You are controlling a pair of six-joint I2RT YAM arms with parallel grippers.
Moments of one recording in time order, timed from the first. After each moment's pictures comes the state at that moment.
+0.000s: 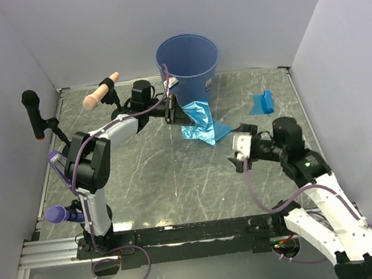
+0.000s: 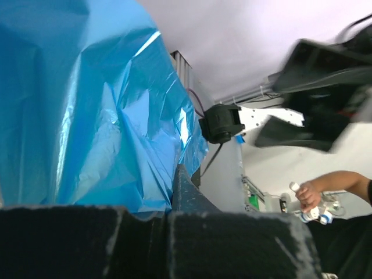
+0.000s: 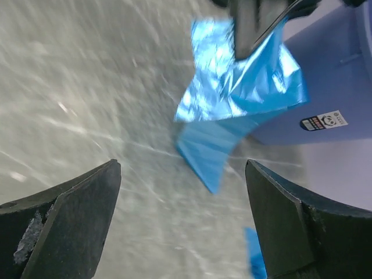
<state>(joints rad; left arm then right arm) -0.43 1.97 1.40 0.29 1.27 -0.72 0.31 0.76 0.87 -0.60 -0.69 -0.90</state>
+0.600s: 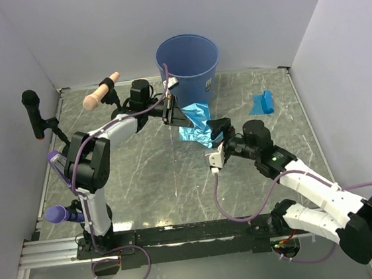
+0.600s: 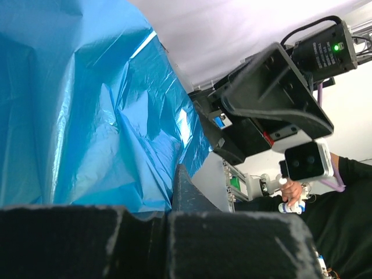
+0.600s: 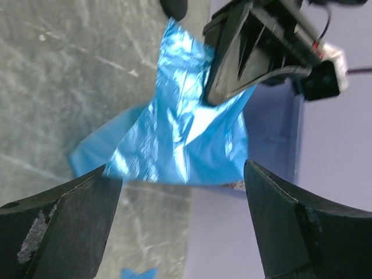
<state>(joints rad) -0.42 1.97 1.40 0.32 1.39 -0.79 0.56 0.94 0.66 -0.06 -0.42 -1.37</state>
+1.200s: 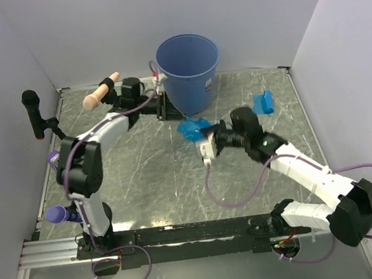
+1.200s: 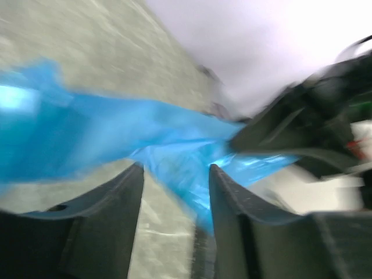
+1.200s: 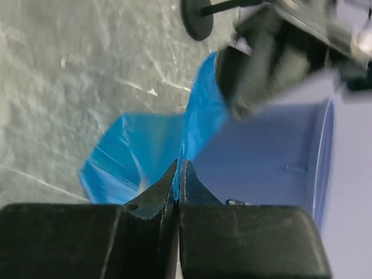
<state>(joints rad) -0.36 1.90 1.39 0.17 1.24 -0.61 0.58 1.11 0.83 -0.17 -0.48 -1.39</state>
